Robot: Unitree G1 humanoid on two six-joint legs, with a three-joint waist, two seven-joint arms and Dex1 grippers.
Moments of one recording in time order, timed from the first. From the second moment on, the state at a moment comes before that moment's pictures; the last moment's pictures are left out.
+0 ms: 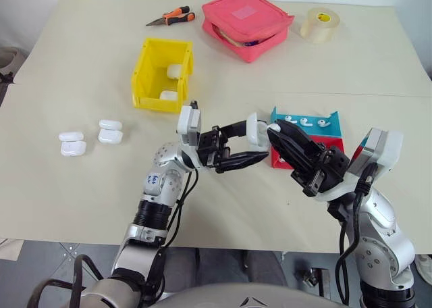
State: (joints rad) left arm -0.52 0.04 -0.05 0.17 -0.62 0.13 -1.23; right arm 0.06 -0.41 -0.06 -0.69 0.77 0.24 0.60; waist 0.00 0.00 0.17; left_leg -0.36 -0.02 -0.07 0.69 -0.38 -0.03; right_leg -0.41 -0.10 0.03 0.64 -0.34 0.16
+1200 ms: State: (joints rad) left arm -0.50 0.08 -0.10 0.18 -0.55 0.04 -1.36; right arm -0.15 -0.79 -0.19 -0.64 1.05 0.62 0.71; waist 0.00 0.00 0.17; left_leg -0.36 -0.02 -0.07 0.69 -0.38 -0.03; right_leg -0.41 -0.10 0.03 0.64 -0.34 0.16
